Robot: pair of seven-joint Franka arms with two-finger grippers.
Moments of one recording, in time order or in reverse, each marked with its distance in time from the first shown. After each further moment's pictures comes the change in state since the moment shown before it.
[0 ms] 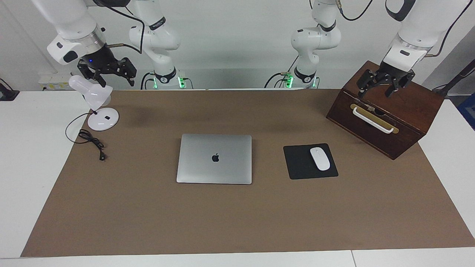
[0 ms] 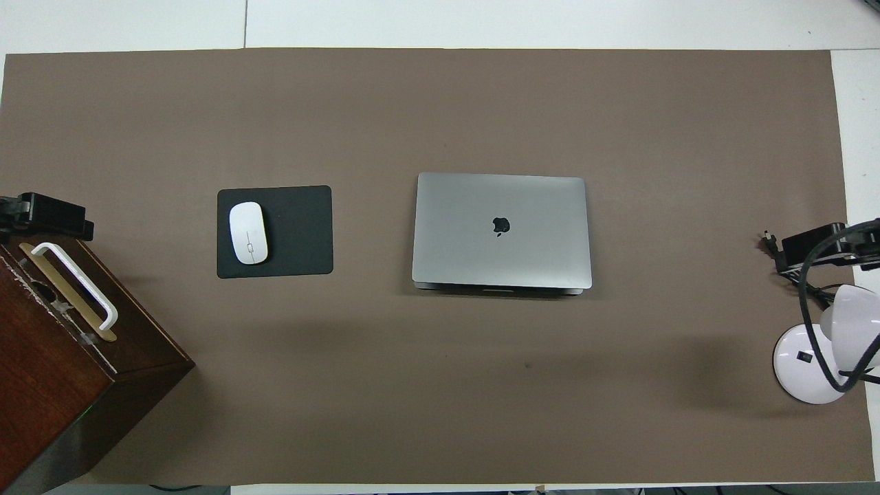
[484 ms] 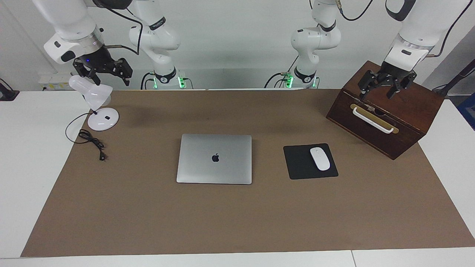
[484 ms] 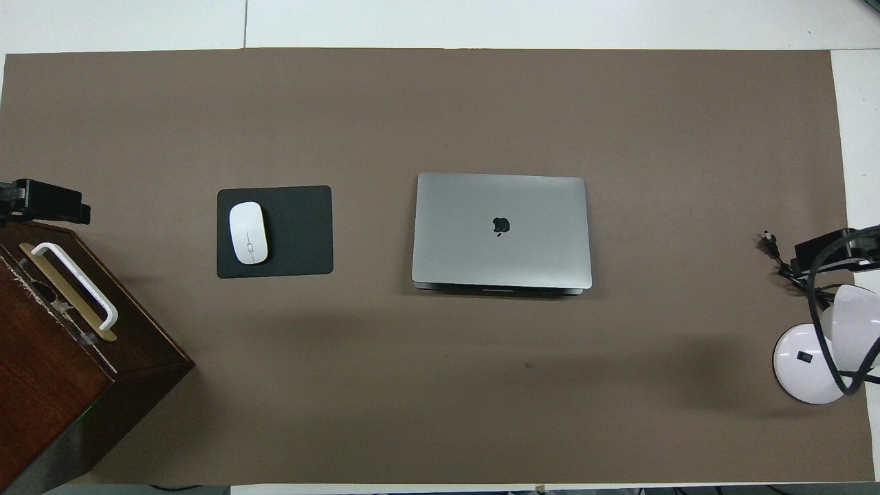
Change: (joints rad) left arm 0.000 0.000 0.002 -0.002 0.000 0.015 0.000; right arm 0.000 -0.001 0.001 0.000 -0.079 -0.020 0.000
